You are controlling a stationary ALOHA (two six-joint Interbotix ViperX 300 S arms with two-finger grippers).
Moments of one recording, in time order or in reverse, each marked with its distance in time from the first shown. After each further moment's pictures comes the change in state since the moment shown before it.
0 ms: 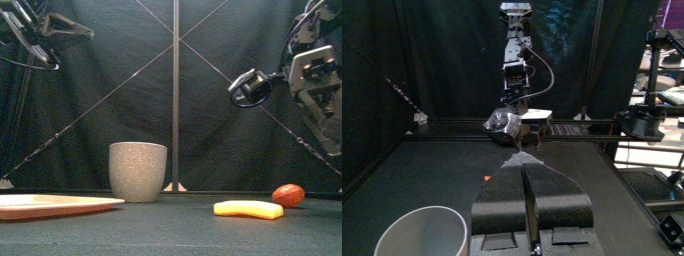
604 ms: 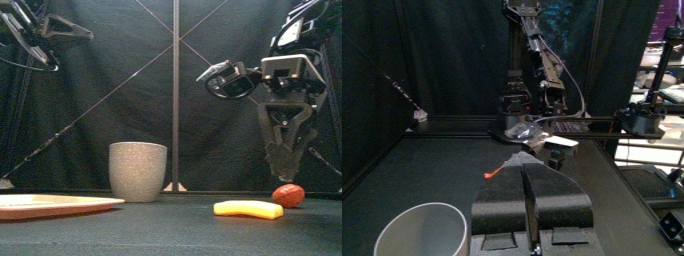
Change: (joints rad) left arm 0.000 0.002 0.005 0.000 0.000 -0.002; right arm 0.267 0.282 -0.117 -0.442 -0.319 0.607
